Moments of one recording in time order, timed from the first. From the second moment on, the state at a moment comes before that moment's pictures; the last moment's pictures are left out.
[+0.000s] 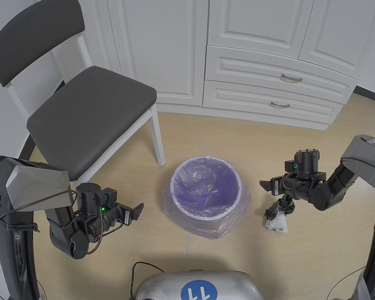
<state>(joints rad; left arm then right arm) -0.29 2.33 -0.53 -1.41 -0.01 0.10 0.19 2.24 -0.93 -0.80 -0.04 -0.01</state>
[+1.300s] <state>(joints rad) -0.57 1.62 -0.04 -1.53 0.36 -0.01 0.15 1.67 -0.10 -1.55 -0.20 -0.05</state>
